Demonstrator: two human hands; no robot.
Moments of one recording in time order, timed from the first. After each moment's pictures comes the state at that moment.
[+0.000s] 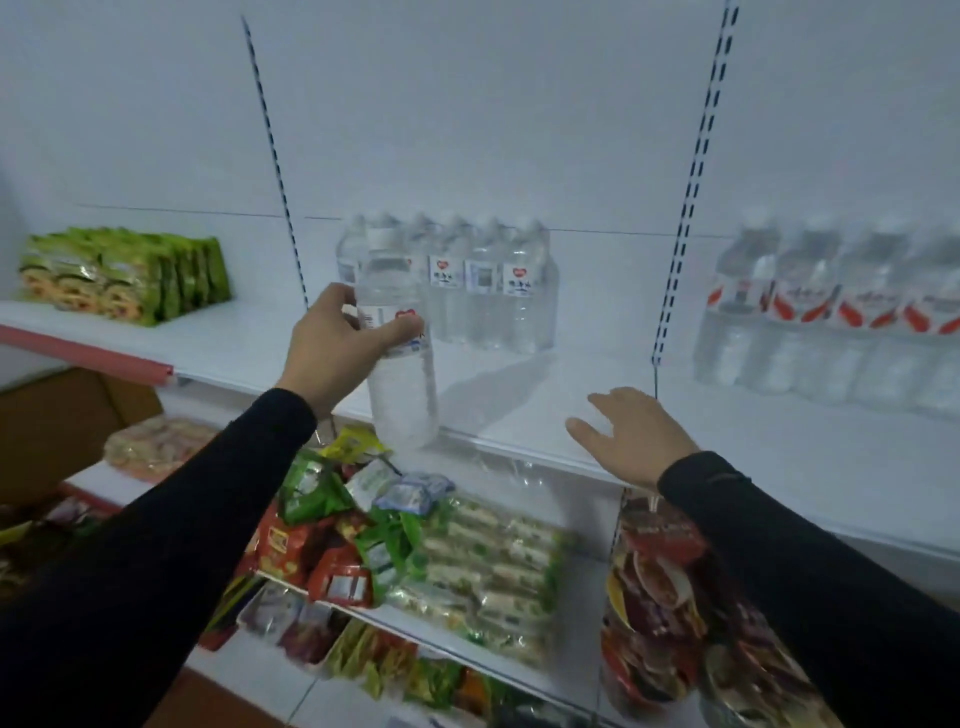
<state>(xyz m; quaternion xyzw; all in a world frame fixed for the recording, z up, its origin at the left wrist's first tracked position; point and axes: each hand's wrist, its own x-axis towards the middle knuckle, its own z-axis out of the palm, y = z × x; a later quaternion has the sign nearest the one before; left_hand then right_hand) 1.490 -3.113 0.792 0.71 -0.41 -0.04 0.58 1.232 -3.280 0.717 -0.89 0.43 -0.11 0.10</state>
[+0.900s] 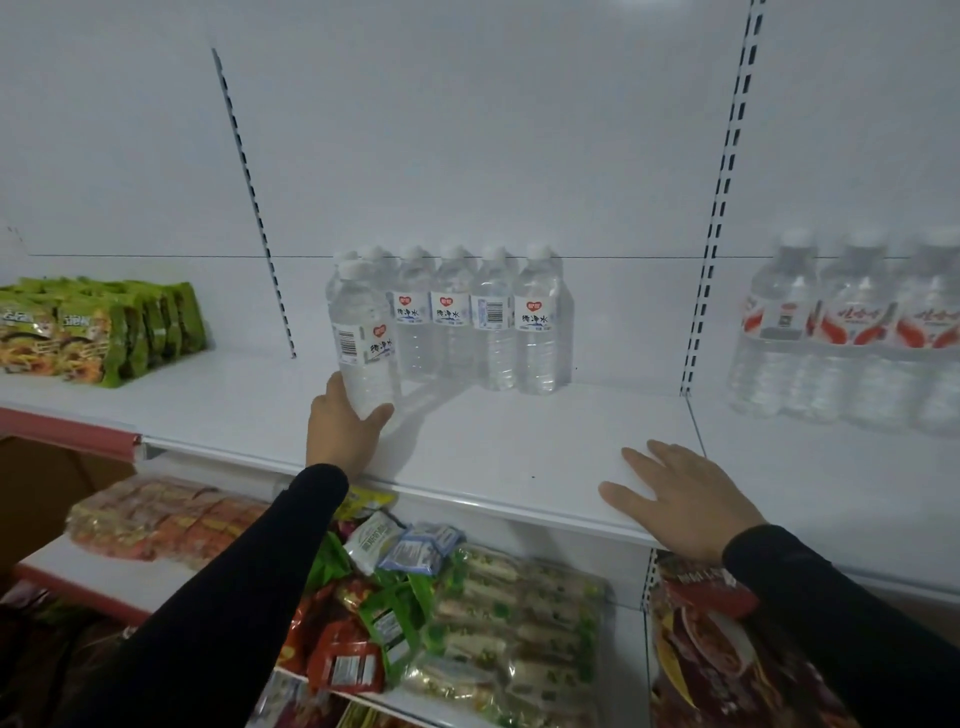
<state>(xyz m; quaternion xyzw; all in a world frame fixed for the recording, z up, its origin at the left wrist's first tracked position) 1.593 -3.194 0.718 0.79 -0.38 -0.01 0.49 1.249 -3.295 0.697 -0.87 0.49 -0.04 0.08</state>
